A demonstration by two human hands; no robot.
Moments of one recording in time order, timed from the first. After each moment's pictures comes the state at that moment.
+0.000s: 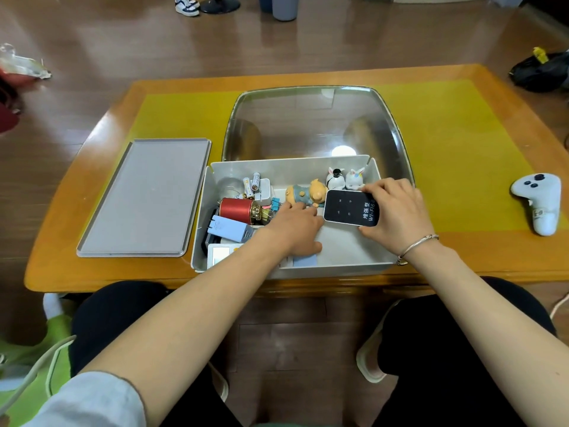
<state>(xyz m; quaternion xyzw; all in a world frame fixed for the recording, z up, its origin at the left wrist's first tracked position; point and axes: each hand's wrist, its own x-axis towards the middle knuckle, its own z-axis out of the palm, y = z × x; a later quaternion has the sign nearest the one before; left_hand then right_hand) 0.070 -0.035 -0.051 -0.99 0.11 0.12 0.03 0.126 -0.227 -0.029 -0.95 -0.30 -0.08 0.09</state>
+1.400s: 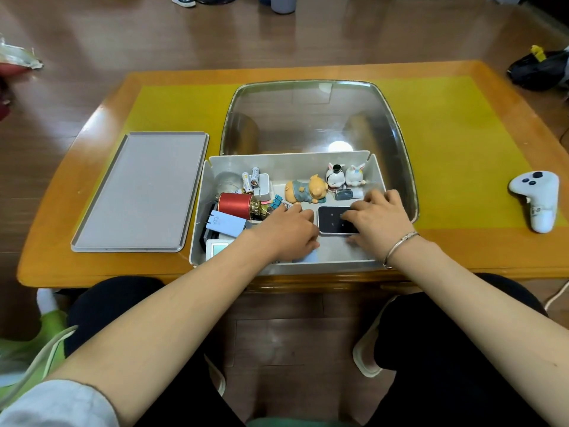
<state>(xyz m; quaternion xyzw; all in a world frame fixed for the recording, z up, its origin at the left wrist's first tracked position) 0.048 -0.026 -0.037 -0.98 0.16 0.14 0.00 0.112 -0.202 -0.033 -0.91 -0.38 -0.01 -0.15</state>
